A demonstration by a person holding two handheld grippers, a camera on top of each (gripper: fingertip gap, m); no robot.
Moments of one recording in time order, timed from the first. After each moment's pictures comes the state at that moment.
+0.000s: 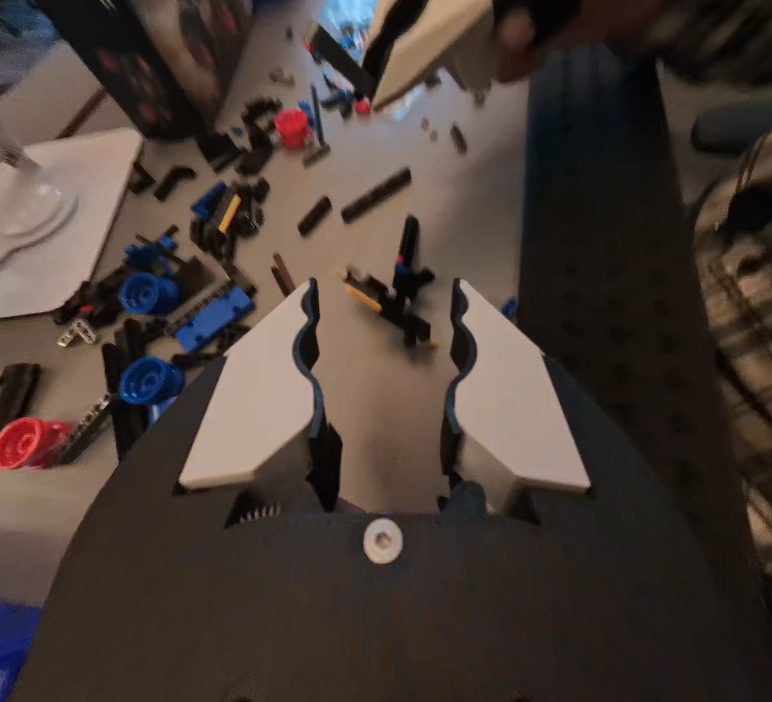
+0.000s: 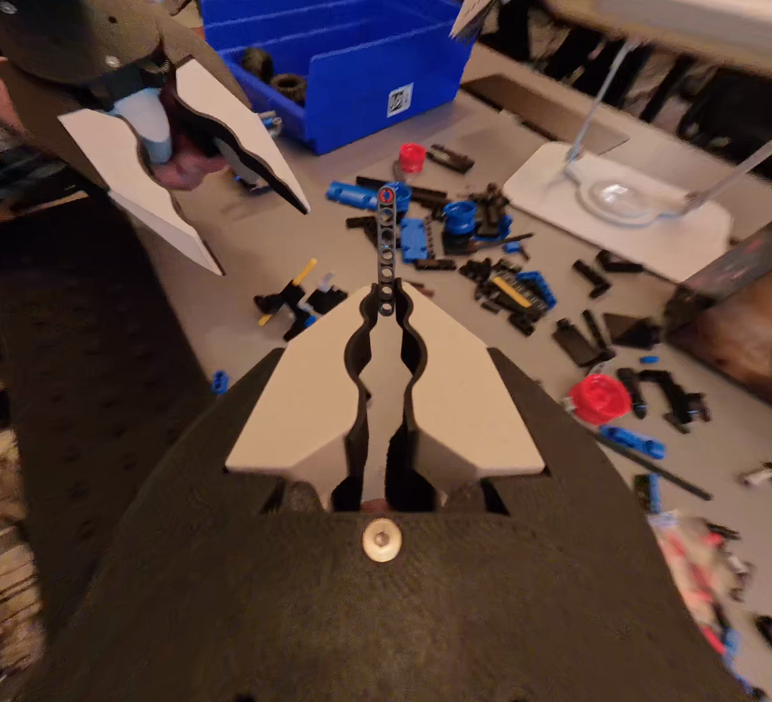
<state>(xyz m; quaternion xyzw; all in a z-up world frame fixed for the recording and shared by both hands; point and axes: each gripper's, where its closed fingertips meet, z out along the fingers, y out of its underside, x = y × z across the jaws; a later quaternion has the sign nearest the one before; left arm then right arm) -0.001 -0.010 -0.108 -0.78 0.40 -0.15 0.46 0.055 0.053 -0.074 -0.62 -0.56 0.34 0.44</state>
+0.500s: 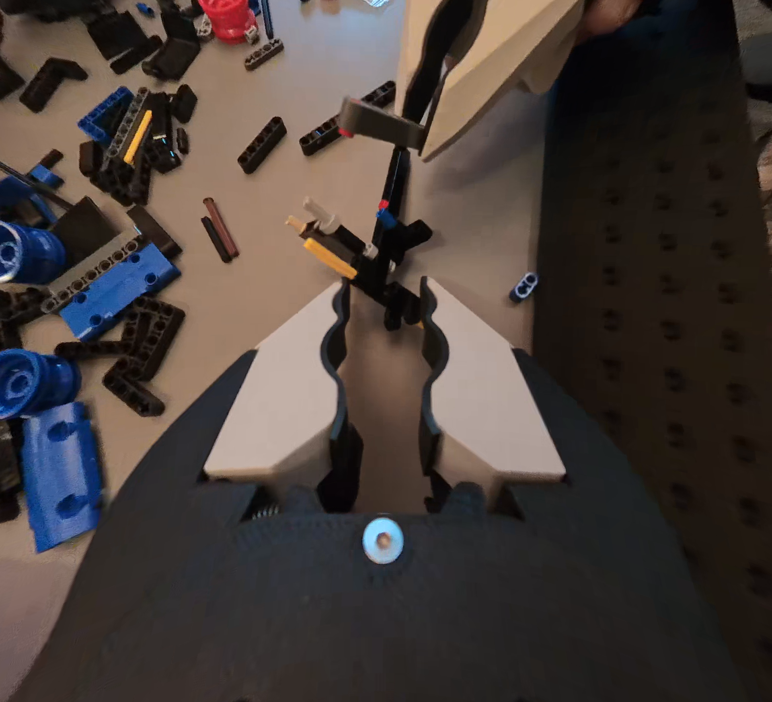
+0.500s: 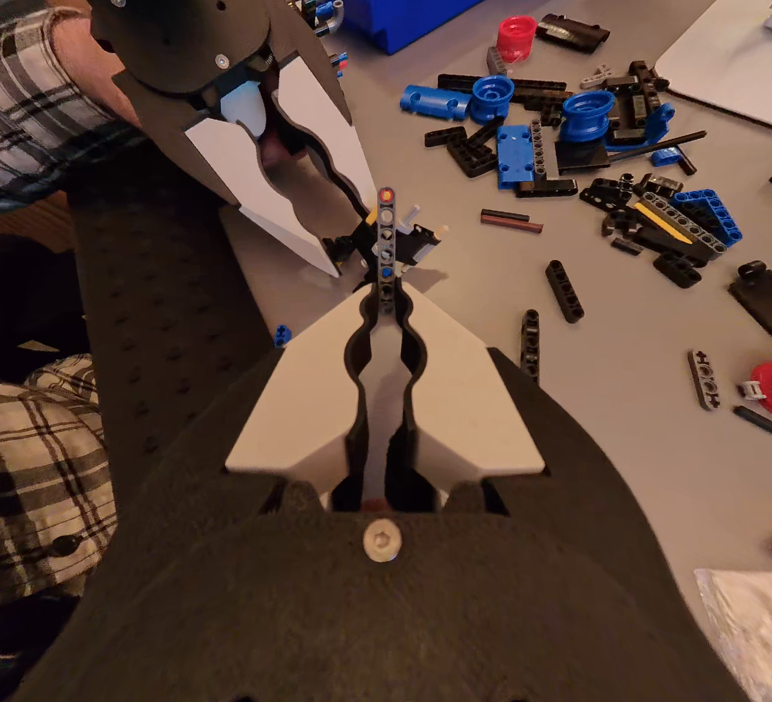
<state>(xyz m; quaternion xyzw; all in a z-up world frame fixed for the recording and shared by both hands) 0.013 -0.003 -0.165 -0.82 0.40 -0.17 0.38 0.045 0.012 -0.130 -0.65 -0.59 0.38 0.30</state>
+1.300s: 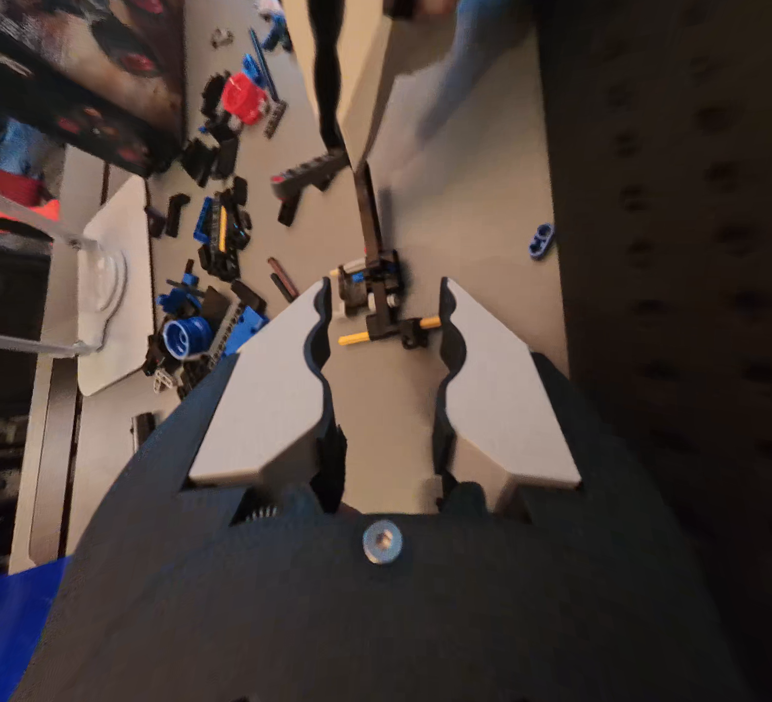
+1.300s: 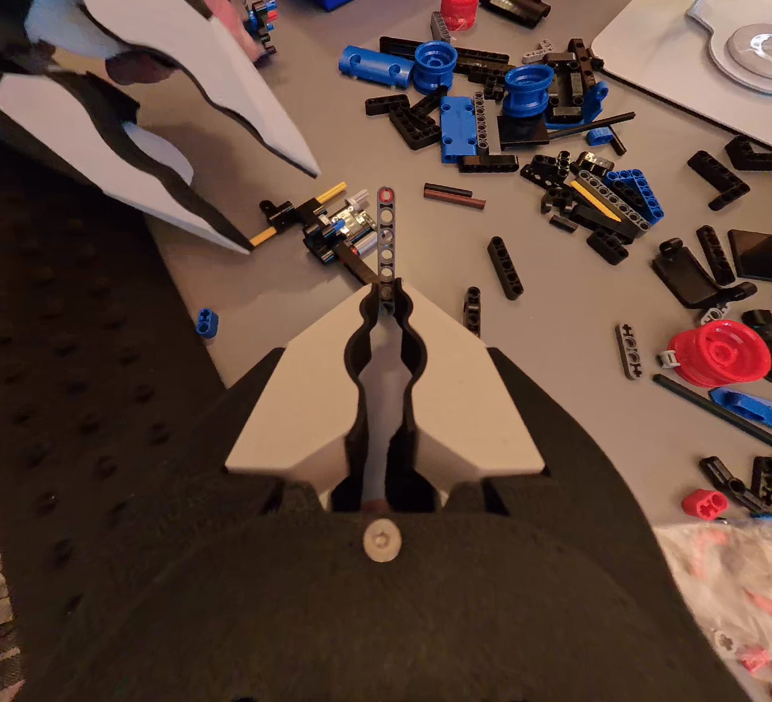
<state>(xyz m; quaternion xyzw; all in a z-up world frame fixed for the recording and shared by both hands) 0.012 -0.004 -0.151 -0.73 0.55 0.03 0.41 0.051 0.042 -0.148 -0.66 -0.60 0.31 0.33</state>
